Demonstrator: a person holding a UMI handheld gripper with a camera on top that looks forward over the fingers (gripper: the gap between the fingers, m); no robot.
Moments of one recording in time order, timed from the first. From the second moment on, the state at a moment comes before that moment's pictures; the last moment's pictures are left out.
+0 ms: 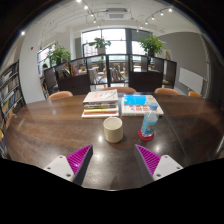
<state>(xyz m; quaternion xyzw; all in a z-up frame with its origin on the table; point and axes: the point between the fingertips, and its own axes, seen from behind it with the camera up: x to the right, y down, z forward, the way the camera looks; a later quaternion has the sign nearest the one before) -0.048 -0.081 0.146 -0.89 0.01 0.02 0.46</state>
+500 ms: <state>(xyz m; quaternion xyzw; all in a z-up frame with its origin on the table) -0.062 -0.089 0.236 -0.86 0.02 0.00 0.52</state>
